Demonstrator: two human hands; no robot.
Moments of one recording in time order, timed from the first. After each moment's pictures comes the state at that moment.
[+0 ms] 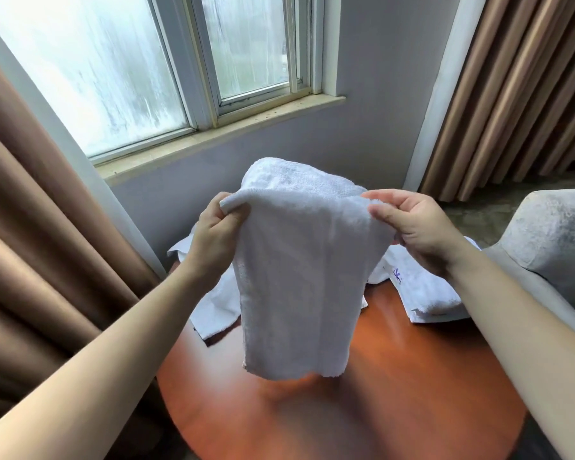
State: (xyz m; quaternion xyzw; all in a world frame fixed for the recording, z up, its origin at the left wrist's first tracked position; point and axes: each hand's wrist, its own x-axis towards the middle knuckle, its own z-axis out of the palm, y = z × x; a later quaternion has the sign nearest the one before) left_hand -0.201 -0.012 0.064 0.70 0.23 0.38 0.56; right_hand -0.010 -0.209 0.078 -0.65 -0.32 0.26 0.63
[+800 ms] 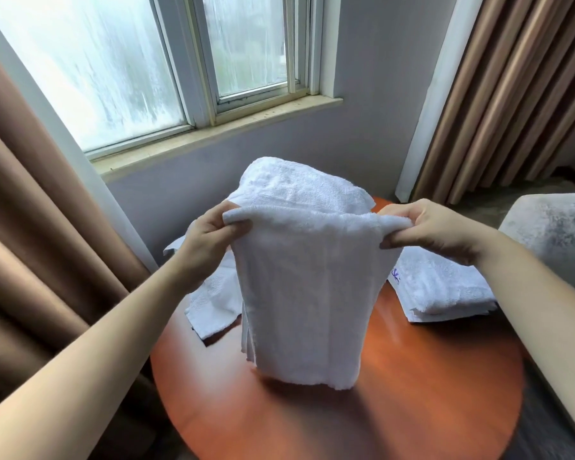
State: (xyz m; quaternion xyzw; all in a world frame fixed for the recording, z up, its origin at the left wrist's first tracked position) left_hand -0.227 0.011 0.059 0.74 0.14 0.28 0.60; right_hand 0.003 -0.223 0.096 -0.72 -0.45 0.32 0.41
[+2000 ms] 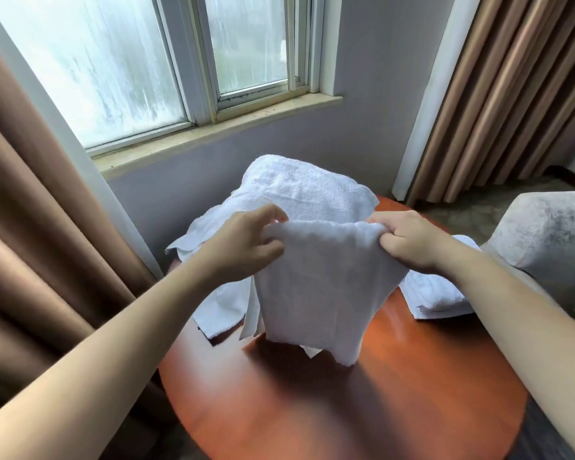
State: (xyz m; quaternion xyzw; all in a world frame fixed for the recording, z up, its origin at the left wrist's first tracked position) left_hand -0.224 -0.005 0.076 0.92 0.15 0.21 0.28; right_hand -0.030 -0.192 0.075 -0.84 -0.47 0.11 0.25
